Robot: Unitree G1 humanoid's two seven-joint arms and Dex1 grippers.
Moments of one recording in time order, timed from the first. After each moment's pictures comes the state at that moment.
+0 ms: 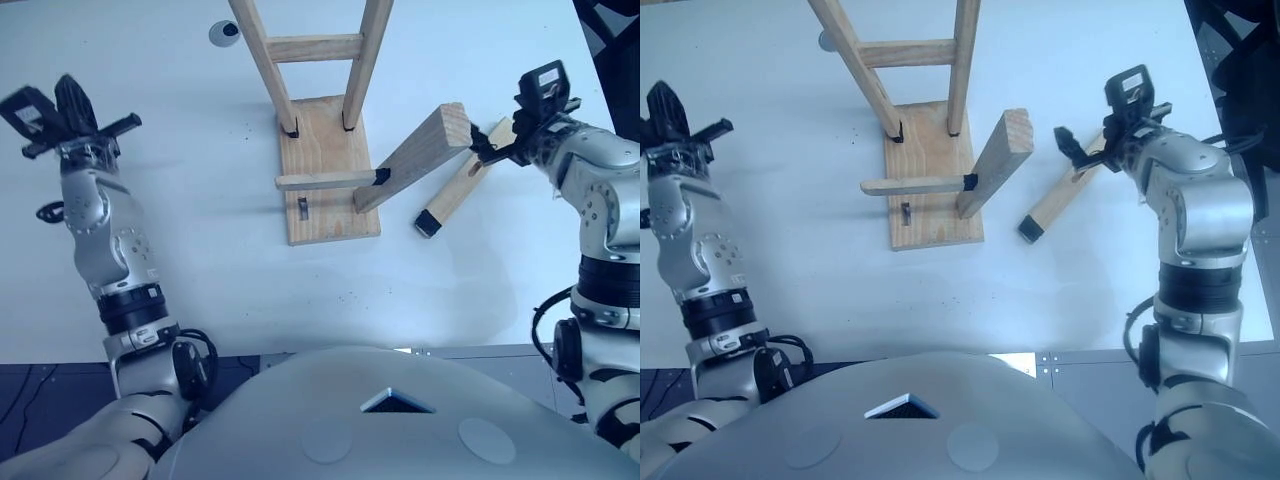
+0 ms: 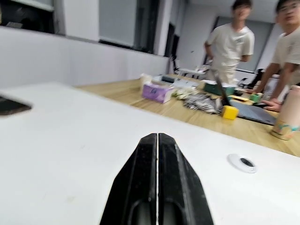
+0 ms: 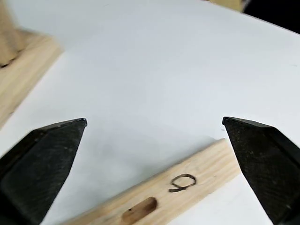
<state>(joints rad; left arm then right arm) -0.08 0.25 0.39 0.03 -0.37 0.09 0.09 -0.24 -0.57 0.01 -0.31 0.23 1.06 0.43</state>
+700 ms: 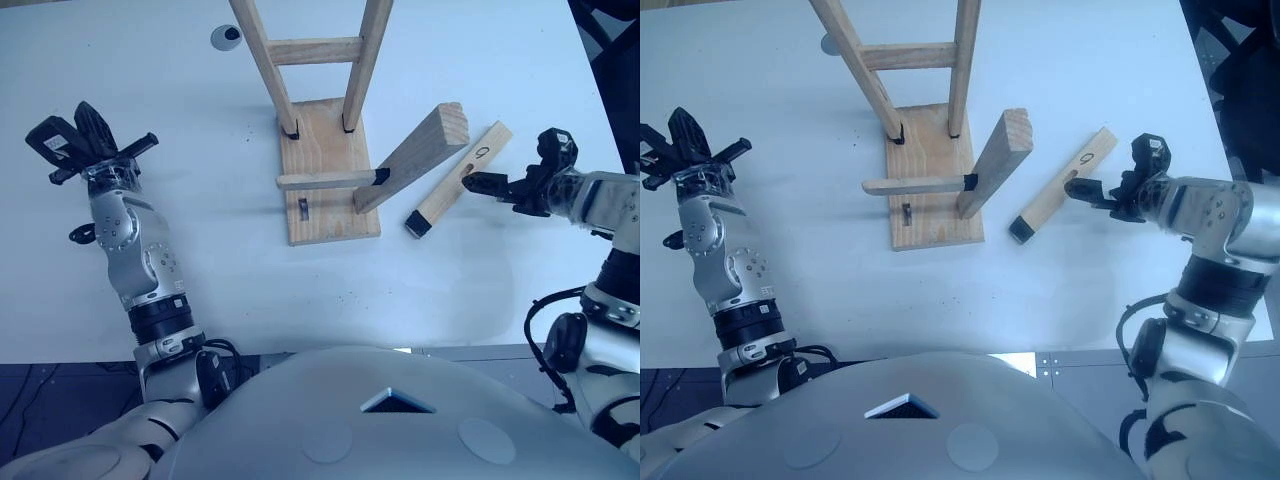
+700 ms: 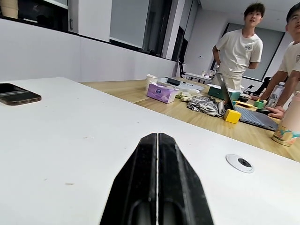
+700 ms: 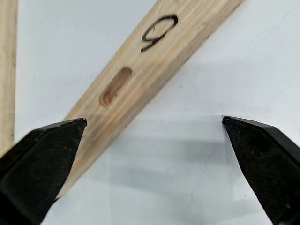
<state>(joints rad) -0.07 0.16 0.40 0.02 -0.31 0.03 0.10 -0.31 -0.48 -0.35 -0.09 0.35 1.58 0.45</state>
